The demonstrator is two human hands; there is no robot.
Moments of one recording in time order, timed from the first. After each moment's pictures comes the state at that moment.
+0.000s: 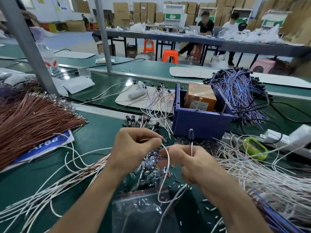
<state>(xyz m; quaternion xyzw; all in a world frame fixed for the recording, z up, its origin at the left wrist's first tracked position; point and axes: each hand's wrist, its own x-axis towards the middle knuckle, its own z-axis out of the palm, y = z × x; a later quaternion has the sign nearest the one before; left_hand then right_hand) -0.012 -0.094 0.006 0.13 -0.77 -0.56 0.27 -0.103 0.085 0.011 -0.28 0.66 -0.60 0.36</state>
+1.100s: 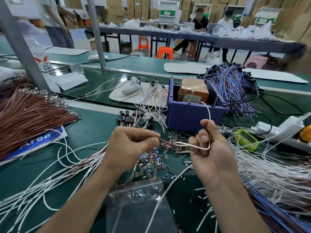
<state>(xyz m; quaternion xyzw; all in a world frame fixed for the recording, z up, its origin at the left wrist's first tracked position) -0.006 -0.084 -0.004 0.10 -0.76 -0.58 0.26 -0.115 0.086 0.012 0.02 0.34 -0.92 0.20</state>
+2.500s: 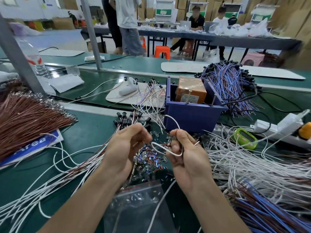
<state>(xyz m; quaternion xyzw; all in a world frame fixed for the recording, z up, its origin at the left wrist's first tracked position) -0.026 -0.083 -0.011 0.17 -0.53 -0.80 0.23 -0.092 0.056 -0.007 0.00 0.43 -0.86 0.26</state>
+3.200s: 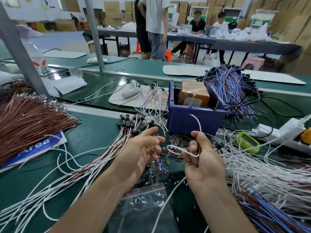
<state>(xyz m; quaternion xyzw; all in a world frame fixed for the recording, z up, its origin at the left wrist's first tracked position) -0.025 -0.075 -0.007 0.16 -0.50 -0.85 0.08 -0.106 0.066 -0.006 0.08 0.40 -0.89 0.18</state>
